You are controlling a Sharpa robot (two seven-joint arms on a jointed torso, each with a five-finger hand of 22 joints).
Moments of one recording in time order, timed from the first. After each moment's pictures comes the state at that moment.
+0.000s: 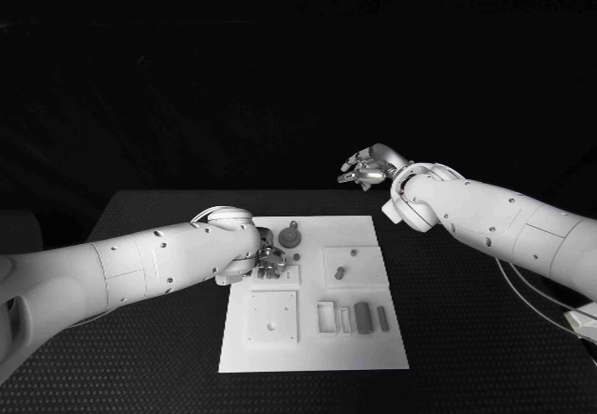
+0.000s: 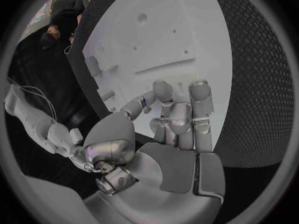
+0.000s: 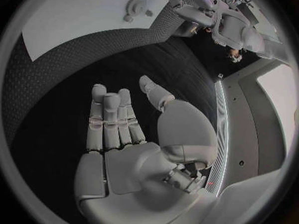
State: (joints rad) left arm 1.31 -0.46 -0.23 1.19 -1.08 0.17 -0.60; left_hand 0.68 0.08 0.70 -0.27 0.62 1.06 0.08 0.37 0.81 1.42 -0.10 0.70 0.70 1.33 -0.16 1.44 0.70 0.01 1.36 -0.24 0.64 1.31; right arm 1.29 -0.51 -0.03 0.96 -0.91 -0.34 0.03; right_hand 1.02 -0.09 0.55 -0.29 0.04 0.84 0.16 0.24 0.60 0.97 0.05 0.91 0.92 1.07 -0.06 1.19 0.85 0.23 0.97 0.04 0.77 1.25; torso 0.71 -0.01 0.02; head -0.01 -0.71
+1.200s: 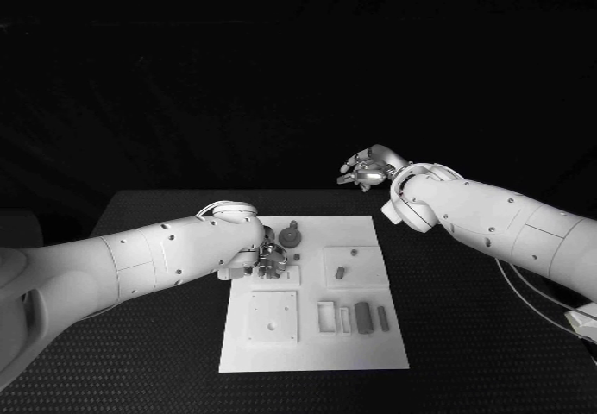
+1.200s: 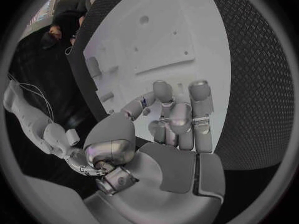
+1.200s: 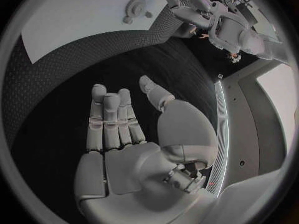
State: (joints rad) left arm 1.32 -0.42 -0.23 1.14 -1.06 0.24 -0.62; left_hand 0.67 0.09 0.68 -0.25 0.59 1.06 0.08 0.38 0.81 1.42 -0.10 0.71 0.70 1.33 -0.16 1.44 0.70 0.01 1.36 -0.24 0.64 1.31; right arm 1.29 -0.51 -0.03 0.95 -0.91 -0.33 0.03; right_hand 1.02 -0.09 0.55 -0.29 0.04 0.85 0.15 0.24 0.60 0.96 0.05 0.92 0.92 1.07 -0.05 1.19 0.85 0.23 0.96 0.05 0.77 1.25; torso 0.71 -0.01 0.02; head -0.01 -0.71
